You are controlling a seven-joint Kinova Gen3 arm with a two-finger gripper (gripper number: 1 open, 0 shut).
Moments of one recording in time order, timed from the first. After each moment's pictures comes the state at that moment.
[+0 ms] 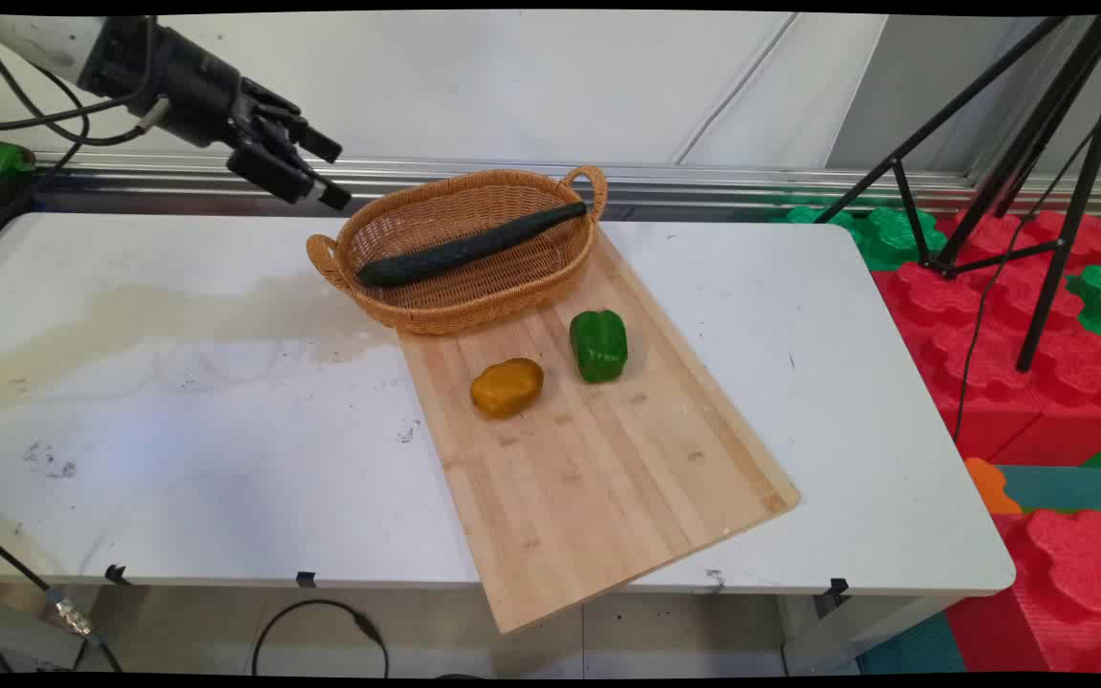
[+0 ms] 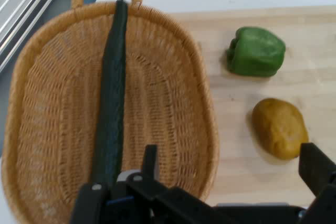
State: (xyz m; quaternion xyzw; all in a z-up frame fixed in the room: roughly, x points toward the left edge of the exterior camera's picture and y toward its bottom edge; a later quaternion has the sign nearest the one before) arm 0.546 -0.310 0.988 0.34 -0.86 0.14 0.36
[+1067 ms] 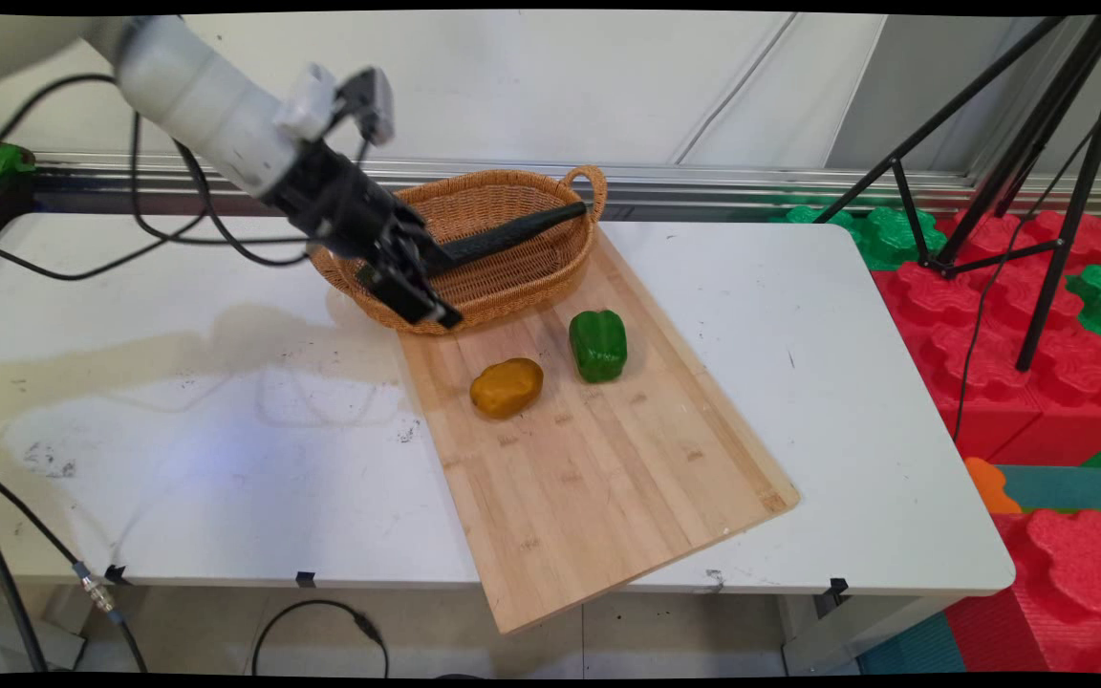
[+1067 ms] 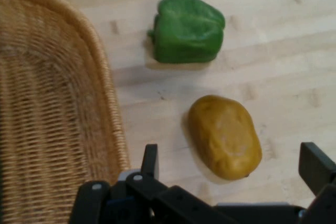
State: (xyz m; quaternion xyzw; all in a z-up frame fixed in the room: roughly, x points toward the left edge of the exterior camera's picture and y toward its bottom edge) arm 0.421 -0.339 0.914 0.29 -0.90 0.08 0.31
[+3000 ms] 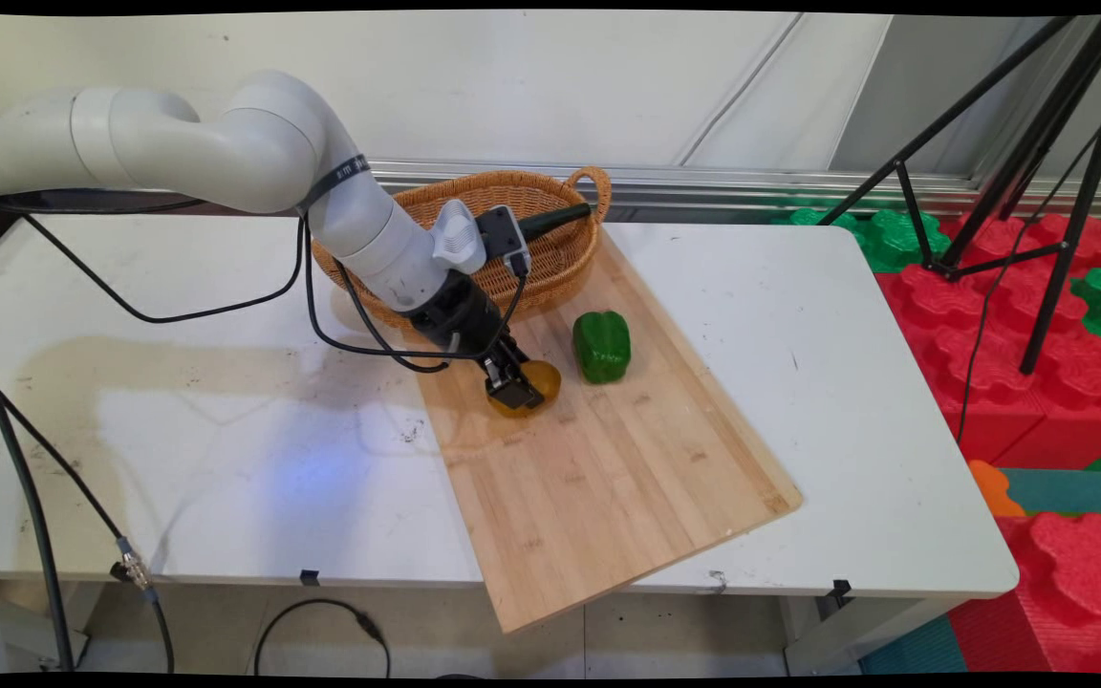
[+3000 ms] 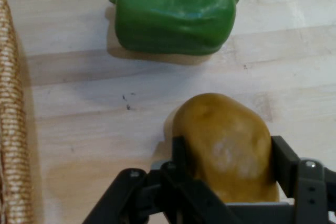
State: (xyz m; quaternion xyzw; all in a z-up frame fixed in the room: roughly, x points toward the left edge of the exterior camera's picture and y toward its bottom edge) arm 0.318 -0.364 0.800 0.33 -0.91 0.06 0.24
